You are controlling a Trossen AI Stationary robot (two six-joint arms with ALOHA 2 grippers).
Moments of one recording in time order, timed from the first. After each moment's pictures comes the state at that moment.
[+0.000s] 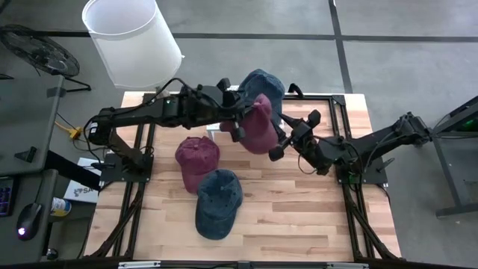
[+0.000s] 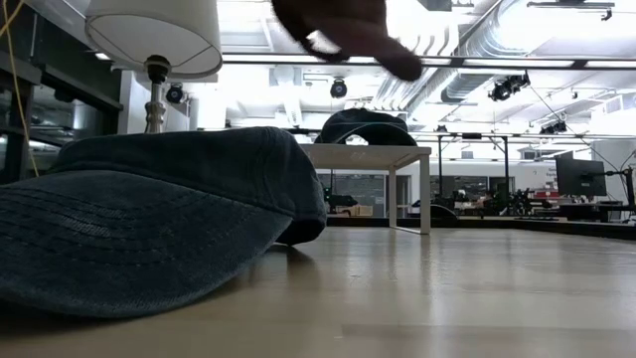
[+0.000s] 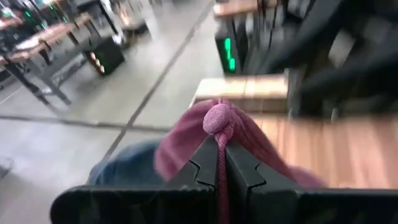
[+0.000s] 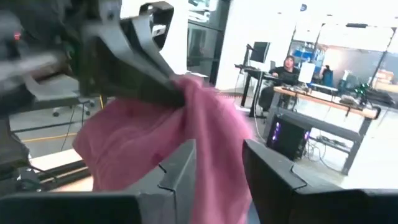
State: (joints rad) left arm 0.06 1.57 1.81 -0.54 -0.37 0.18; right arm 0.33 1.25 1.05 0.28 1.16 -0.18
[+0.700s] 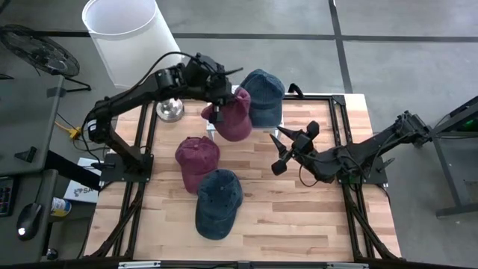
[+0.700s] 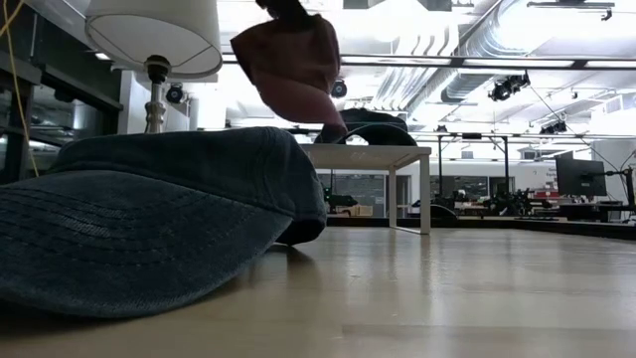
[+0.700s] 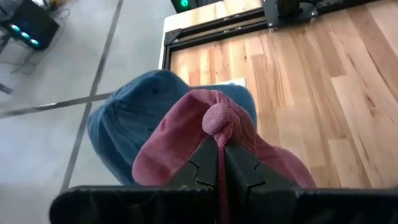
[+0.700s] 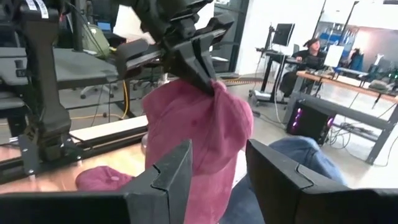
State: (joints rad) left arm 0.37 1.56 1.81 -0.84 0.08 0.47; right arm 0.43 1.25 1.05 0.07 1.17 0.04
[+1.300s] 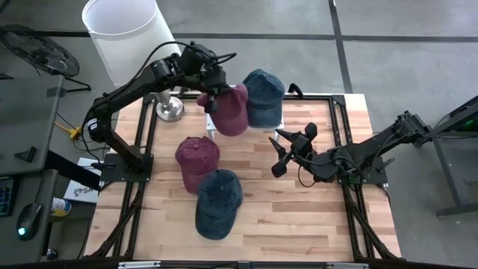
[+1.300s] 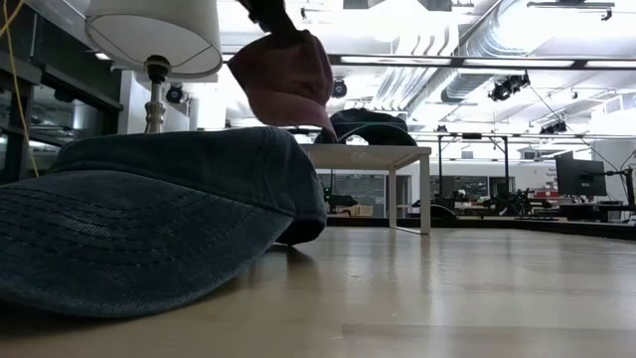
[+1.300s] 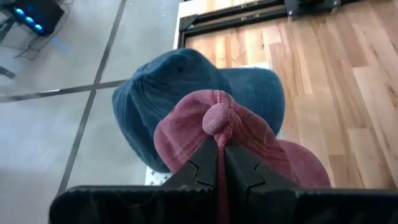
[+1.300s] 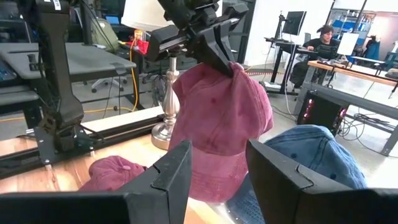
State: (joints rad) left arm 0.50 1.56 1.81 -0.87 0.15 0.52; right arm 0.43 1.25 1.05 0.00 1.13 0.13
